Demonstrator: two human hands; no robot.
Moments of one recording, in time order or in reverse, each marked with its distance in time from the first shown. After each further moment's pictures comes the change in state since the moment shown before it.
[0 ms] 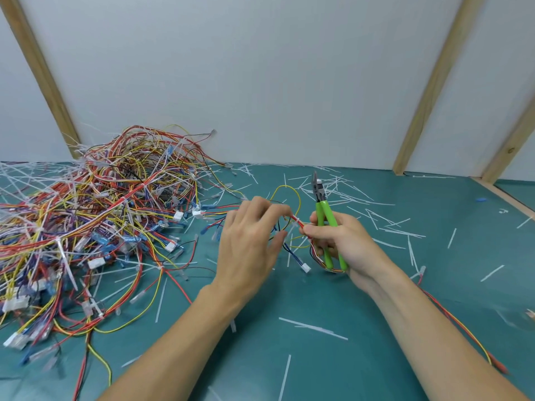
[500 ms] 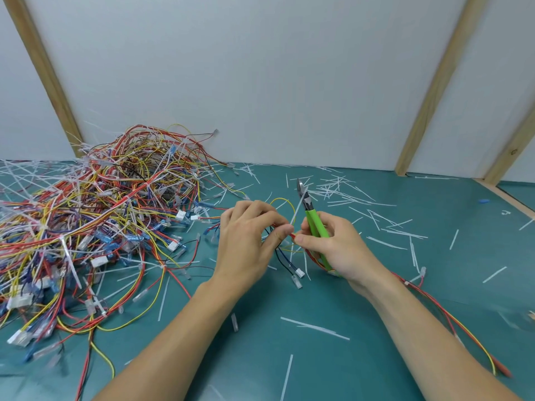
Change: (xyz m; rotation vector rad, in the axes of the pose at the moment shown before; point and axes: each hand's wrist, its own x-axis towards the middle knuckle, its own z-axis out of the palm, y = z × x) left_hand 0.000 -0.011 0.003 -0.175 -0.111 -0.152; right_hand -0.004 0.006 0.008 -0.250 -0.028 -0.135
